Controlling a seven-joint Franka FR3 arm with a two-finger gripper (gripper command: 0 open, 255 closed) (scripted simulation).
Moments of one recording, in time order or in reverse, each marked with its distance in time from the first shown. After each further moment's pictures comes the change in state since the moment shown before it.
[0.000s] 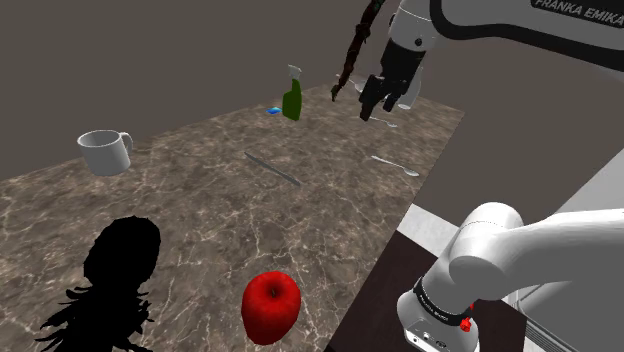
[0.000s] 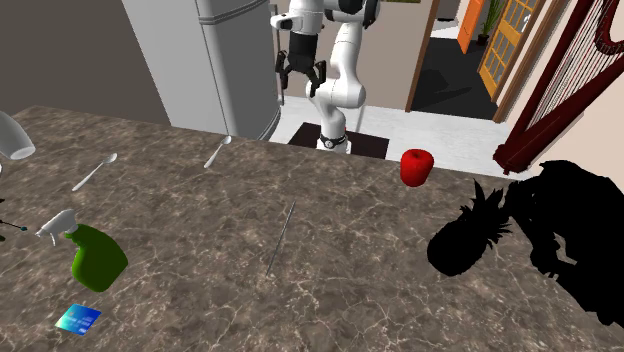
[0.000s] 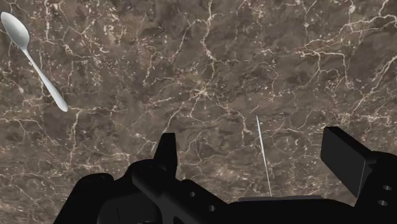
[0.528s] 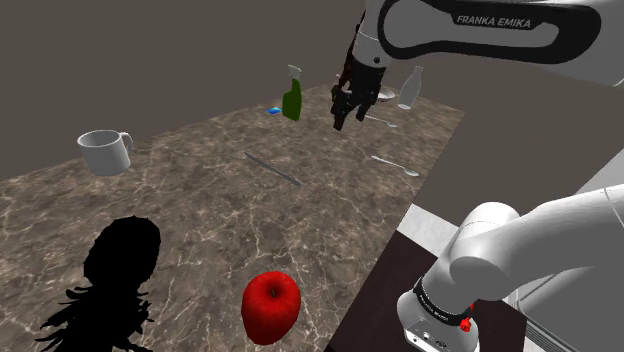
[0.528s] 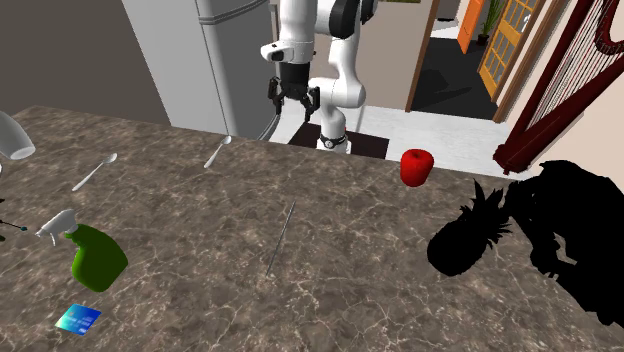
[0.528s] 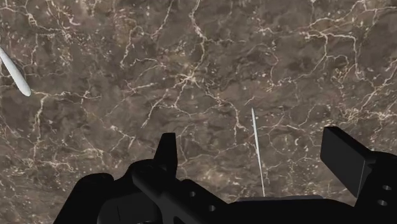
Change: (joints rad) arm 0.017 0.195 -0.012 0.009 0.011 0.141 -0.026
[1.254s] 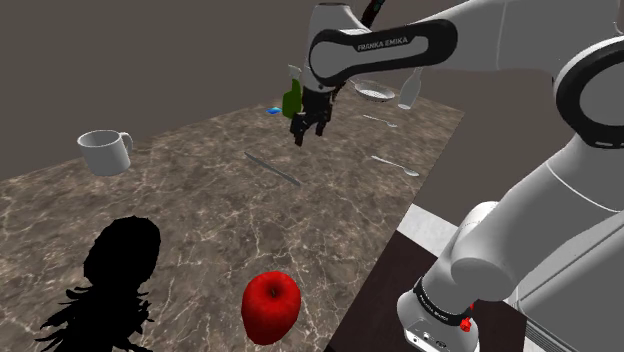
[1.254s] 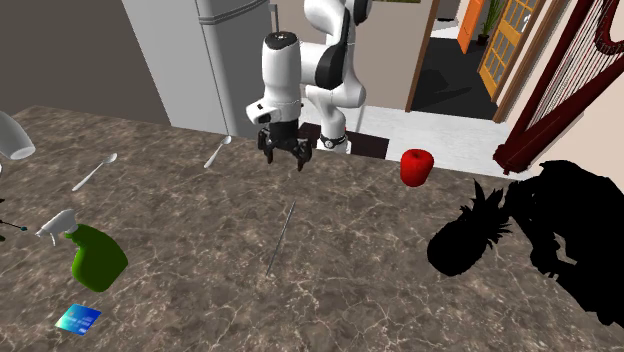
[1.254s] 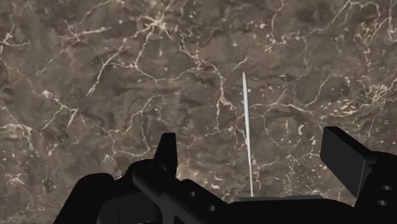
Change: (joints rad) arm 0.028 0.406 -0.010 0.143 0.033 0.183 -0.060
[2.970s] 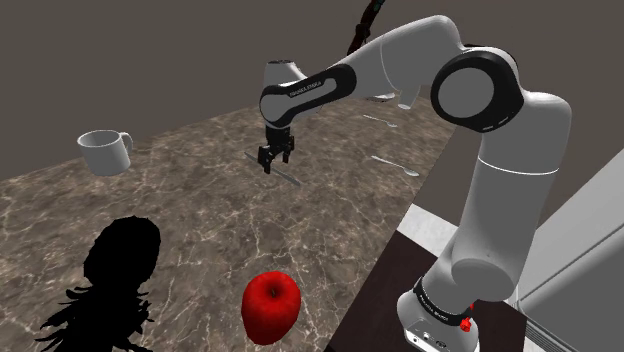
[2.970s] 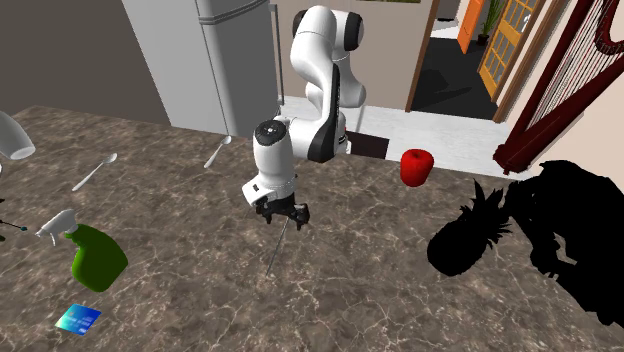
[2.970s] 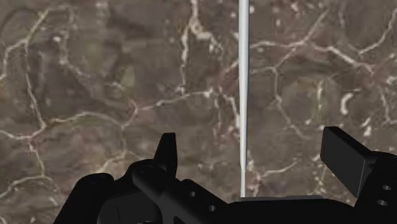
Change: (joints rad) arm 0.017 0.471 0.018 0.225 0.037 0.161 -0.060
